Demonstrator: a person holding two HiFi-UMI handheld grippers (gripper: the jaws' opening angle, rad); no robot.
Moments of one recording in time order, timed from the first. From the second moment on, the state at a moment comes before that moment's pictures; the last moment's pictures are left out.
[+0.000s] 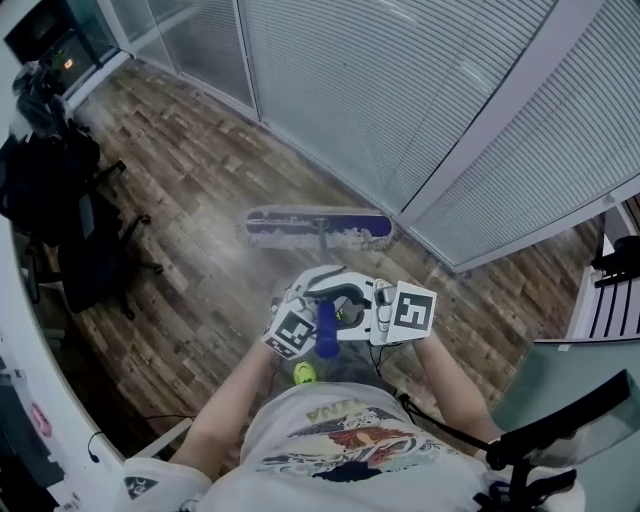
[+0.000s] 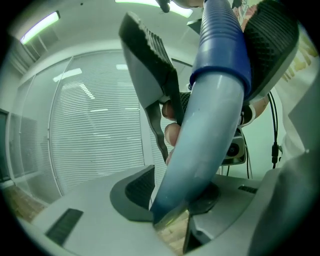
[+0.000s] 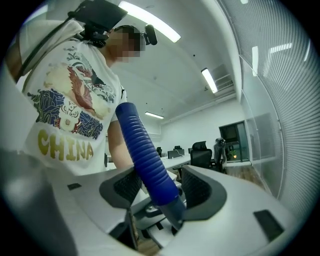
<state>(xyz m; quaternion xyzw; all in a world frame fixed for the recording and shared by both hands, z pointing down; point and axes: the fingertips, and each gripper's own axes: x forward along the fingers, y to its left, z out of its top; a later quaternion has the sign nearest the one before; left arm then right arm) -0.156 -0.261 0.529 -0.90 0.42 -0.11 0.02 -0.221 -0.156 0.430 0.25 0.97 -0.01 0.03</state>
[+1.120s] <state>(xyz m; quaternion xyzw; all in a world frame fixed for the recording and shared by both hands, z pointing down) -0.166 -0.231 0.534 -0.90 0.42 -0.13 -0.01 -0.232 -0.121 0.448 0.27 0.96 -0.01 -0.04</state>
